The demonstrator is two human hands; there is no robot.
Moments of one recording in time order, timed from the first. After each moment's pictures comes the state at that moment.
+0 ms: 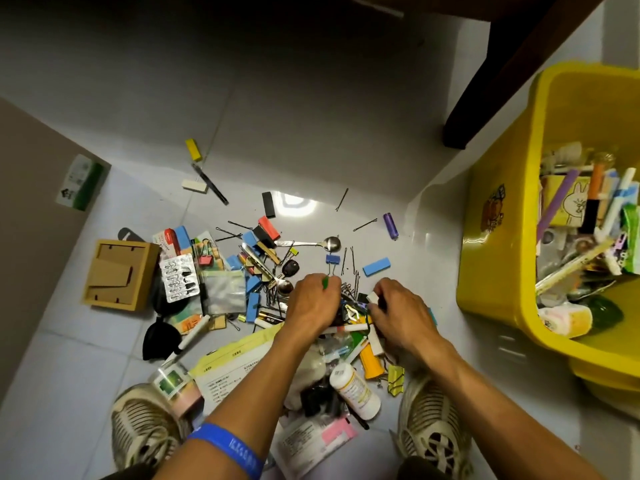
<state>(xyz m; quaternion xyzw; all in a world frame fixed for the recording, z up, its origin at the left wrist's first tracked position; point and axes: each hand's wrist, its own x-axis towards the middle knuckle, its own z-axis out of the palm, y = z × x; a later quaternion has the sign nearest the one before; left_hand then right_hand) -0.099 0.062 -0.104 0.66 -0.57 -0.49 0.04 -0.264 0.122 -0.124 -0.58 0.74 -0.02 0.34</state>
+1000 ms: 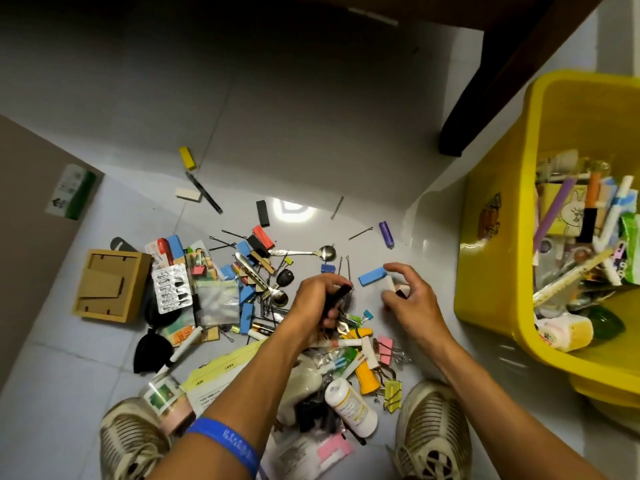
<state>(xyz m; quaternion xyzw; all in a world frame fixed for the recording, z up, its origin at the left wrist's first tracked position) -0.114 0.049 -0.110 0.61 -0.23 -0.75 0.13 -0.288 0.114 -0.116 -0.35 0.76 -0.28 0.47</state>
